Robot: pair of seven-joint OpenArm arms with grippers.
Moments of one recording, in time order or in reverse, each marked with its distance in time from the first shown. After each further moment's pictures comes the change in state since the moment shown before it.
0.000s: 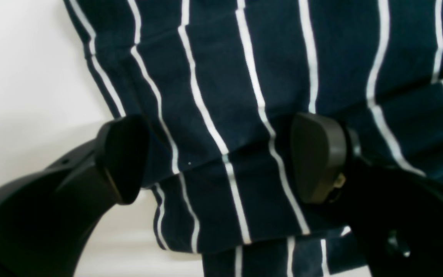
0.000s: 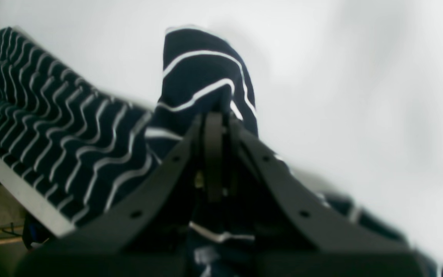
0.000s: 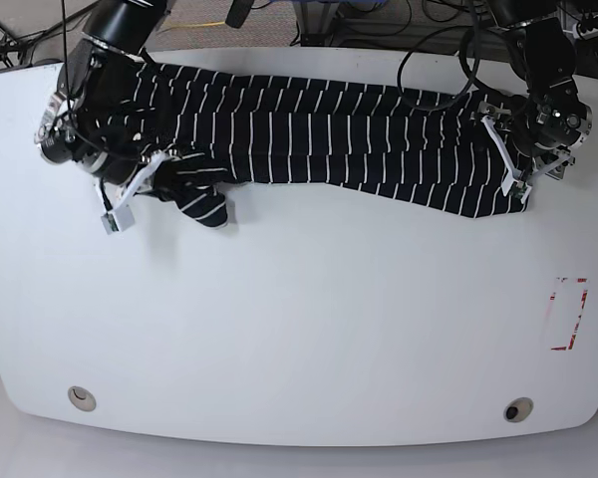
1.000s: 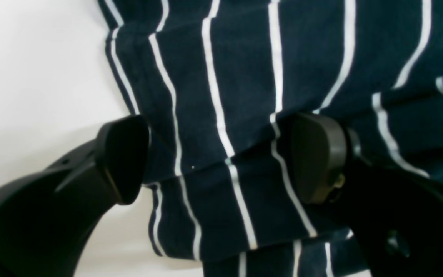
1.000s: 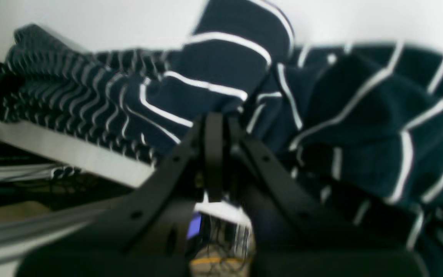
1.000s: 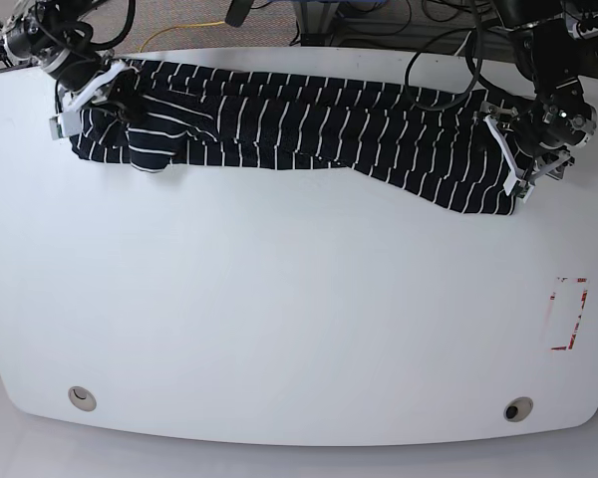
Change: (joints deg) left arm 0.5 -1.8 -0.1 -3.0 -2.7 0.0 -1.8; right arm -25.6 -0.1 16.7 15.6 19.1 0.0 0.0
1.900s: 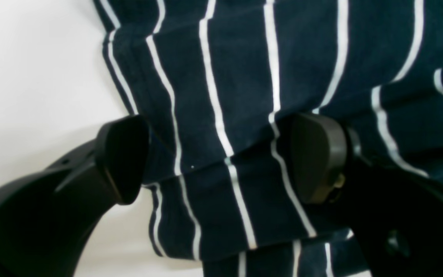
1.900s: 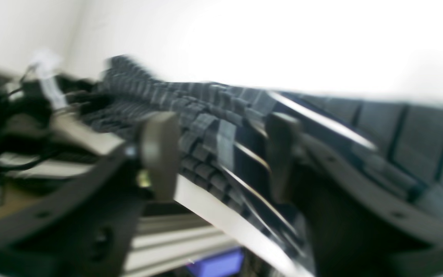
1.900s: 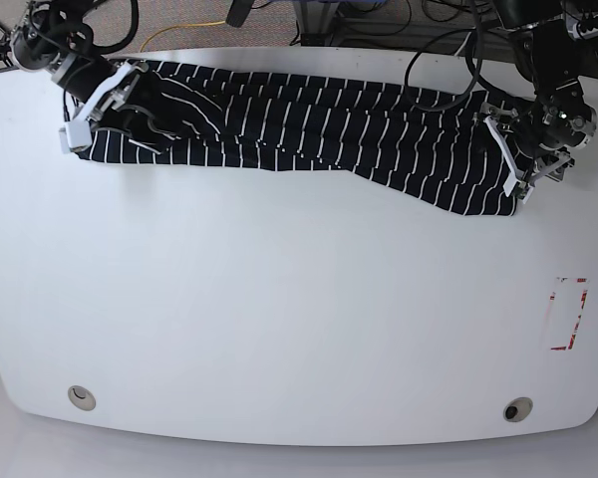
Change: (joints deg) left arm -0.3 0.0 0.0 0.0 0.3 0.0 -0.1; right arm -0.7 2.2 -3.8 0.2 16.3 0.0 0.0
